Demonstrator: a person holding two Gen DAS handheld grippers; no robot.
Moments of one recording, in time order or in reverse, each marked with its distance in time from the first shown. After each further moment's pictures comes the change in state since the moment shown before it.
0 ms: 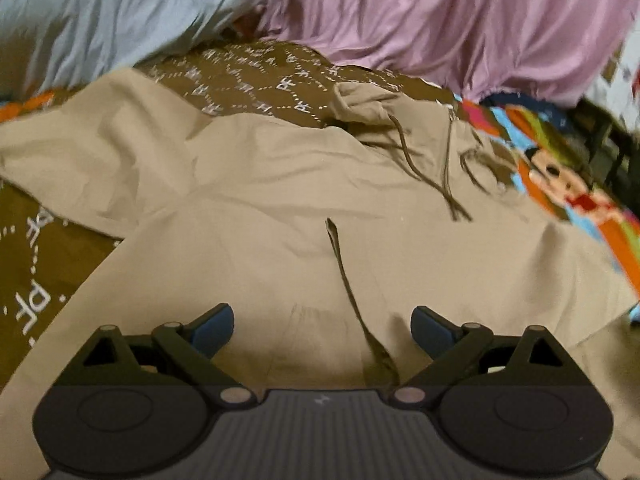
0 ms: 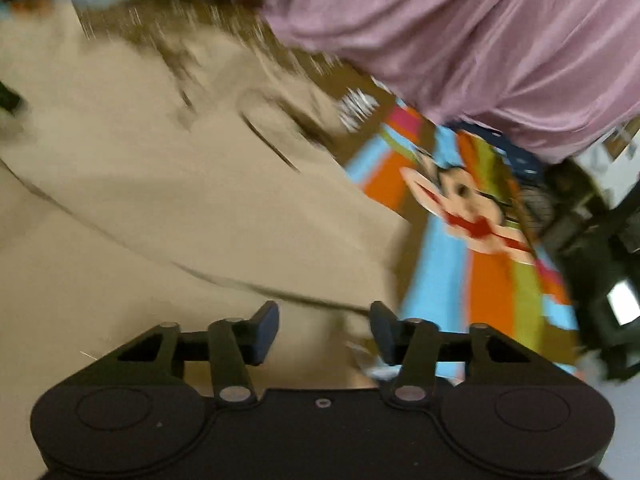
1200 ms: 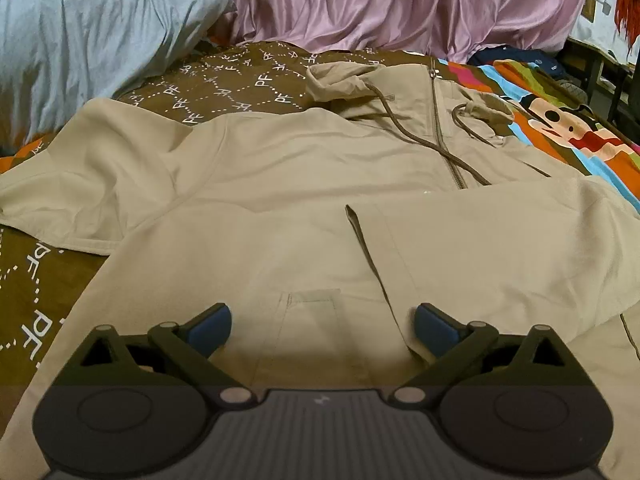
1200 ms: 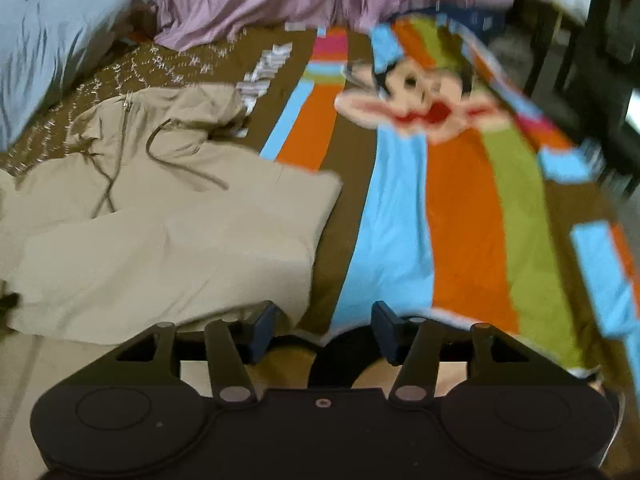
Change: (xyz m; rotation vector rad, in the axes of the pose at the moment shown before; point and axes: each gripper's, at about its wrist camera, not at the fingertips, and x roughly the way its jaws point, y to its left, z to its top) left arm 0.008 -0.011 -0.006 0.161 0.029 0.052; right arm 0.006 -0.130 -0.004 0.574 0.216 0.321
